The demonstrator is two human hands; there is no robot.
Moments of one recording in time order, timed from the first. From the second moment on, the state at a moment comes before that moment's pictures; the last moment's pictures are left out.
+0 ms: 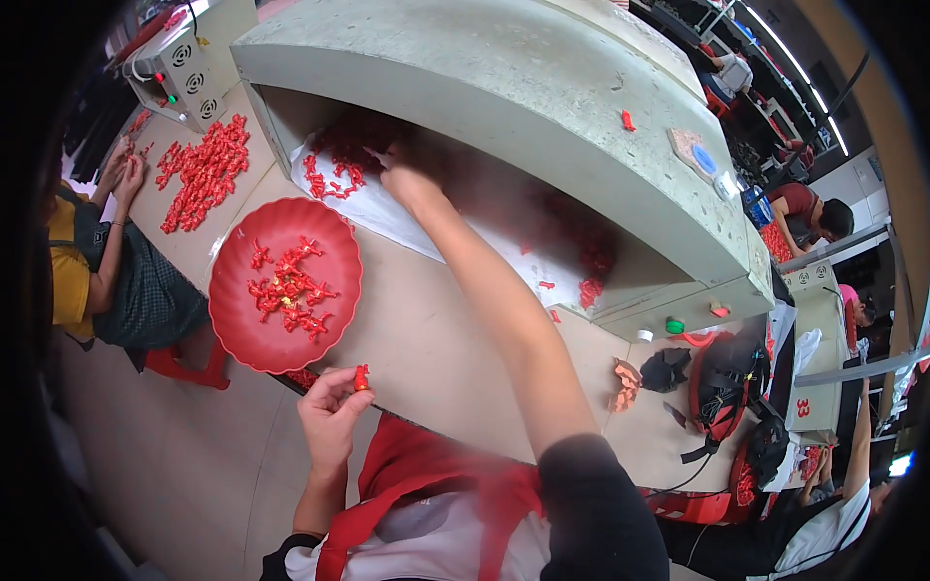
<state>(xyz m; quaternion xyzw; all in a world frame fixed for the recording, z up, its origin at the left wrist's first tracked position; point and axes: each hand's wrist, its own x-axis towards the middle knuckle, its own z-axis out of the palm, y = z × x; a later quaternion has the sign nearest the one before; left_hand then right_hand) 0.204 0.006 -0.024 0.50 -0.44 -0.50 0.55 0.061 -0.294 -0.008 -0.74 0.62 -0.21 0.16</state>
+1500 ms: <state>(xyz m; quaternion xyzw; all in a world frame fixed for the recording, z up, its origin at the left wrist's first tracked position) 0.087 0.003 -0.025 0.39 -0.42 -0.66 0.49 -0.093 0.016 0.001 -0.32 0.48 -0.49 0.65</state>
